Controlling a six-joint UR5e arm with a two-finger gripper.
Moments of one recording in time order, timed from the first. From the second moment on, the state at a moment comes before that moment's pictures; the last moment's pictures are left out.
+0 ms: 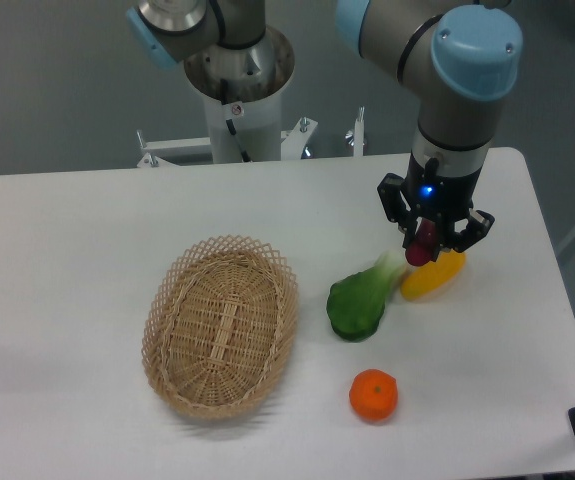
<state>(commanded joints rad) 2.62 -1.85 -1.39 -1.34 1.52 1.22</state>
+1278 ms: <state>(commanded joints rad) 2.34 -1.81 -1.72 -1.00 1.52 0.62</state>
